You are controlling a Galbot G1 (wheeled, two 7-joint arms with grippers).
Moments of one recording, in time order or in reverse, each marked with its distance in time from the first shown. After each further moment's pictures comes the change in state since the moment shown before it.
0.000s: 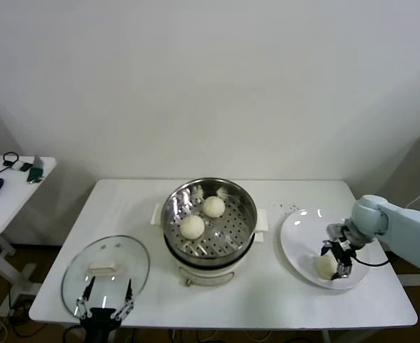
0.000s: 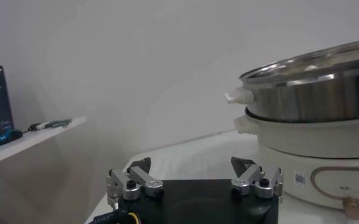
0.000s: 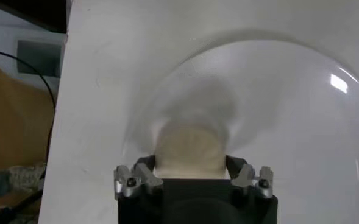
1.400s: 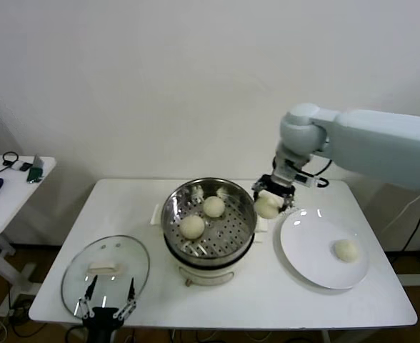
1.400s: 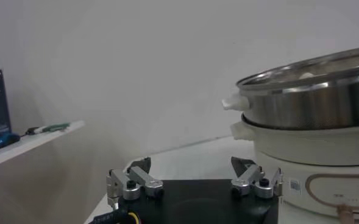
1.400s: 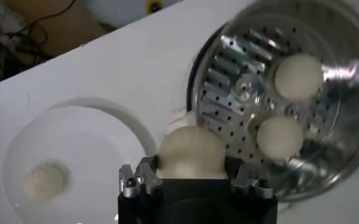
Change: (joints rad) left arm 0.001 -0.009 0.014 -0.006 0.010 -0.014 -0.005; right arm 0.741 0.403 -0.361 0.258 0.050 0.478 -0.126
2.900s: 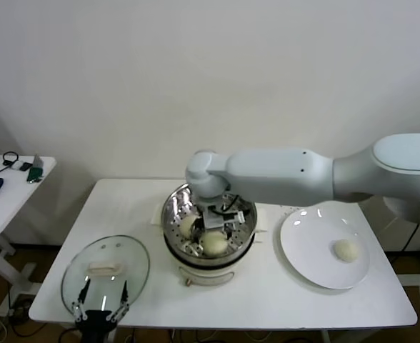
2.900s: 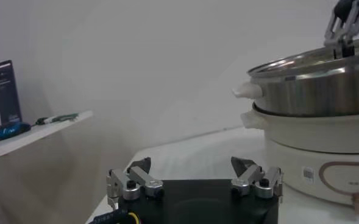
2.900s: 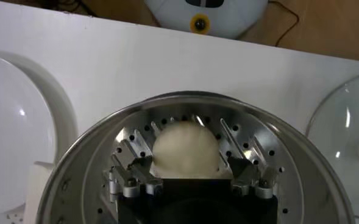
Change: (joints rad) left arm 0.003 0.018 -0.029 0.020 -0.036 0.005 -0.004; right arm -0.214 0.342 0.071 -0.107 -0.218 0.161 -0.017
